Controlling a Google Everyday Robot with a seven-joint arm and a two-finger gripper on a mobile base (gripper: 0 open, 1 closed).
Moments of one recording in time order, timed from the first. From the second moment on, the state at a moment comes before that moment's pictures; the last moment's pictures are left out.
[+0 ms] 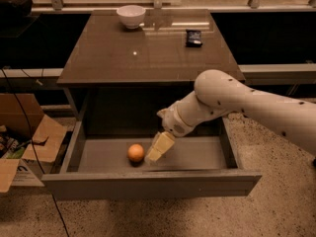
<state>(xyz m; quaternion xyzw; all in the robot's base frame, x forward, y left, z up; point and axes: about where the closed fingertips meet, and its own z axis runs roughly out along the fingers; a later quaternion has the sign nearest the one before) 0.547 0.002 0.699 -0.58 0.74 0.23 0.25</state>
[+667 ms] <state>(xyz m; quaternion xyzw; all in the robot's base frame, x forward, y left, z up) 0.562 0.047 0.660 -0.58 0.73 0.27 0.25</state>
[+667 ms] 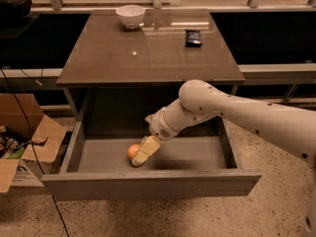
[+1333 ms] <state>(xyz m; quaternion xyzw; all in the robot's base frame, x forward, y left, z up) 0.570 0.066 0.615 -0.56 0.73 0.30 0.24</state>
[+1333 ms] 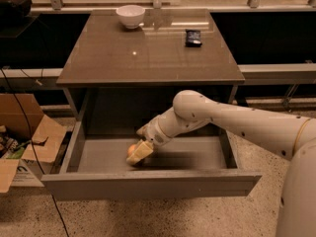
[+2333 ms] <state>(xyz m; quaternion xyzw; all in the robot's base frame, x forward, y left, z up) 0.576 0.049 0.633 -0.55 0.74 0.29 0.26</state>
